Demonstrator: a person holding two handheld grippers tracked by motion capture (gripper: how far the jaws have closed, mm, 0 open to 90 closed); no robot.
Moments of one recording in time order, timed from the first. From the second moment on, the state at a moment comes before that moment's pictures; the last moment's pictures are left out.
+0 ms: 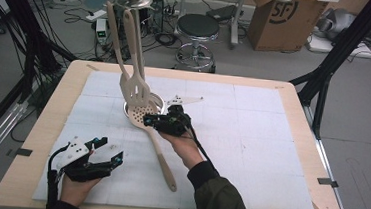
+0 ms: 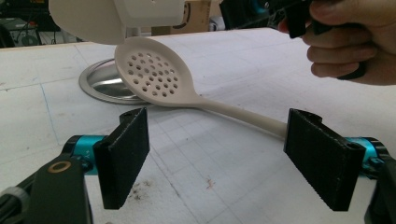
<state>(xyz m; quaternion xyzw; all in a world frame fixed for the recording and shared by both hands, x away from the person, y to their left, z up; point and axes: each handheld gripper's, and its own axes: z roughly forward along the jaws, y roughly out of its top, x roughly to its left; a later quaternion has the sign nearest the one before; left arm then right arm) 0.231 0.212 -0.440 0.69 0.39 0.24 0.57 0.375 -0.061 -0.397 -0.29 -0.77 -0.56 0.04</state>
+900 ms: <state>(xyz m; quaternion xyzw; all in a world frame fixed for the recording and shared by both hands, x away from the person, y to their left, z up) 0.232 0.211 -0.442 0.69 0.39 0.23 0.56 0.389 -0.047 -0.448 -0.33 -0.80 -0.48 0.11</state>
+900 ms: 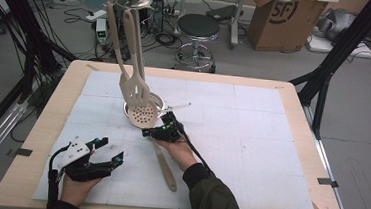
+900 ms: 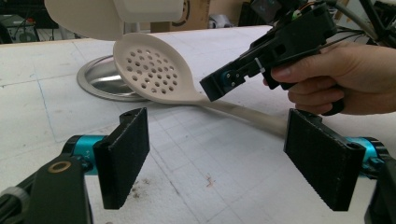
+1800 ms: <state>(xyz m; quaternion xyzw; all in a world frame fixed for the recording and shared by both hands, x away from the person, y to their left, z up) 0.232 0.211 -0.443 0.69 0.39 0.23 0.56 0.381 -0.030 -0.450 -0.33 -0.86 -0.40 0.01</state>
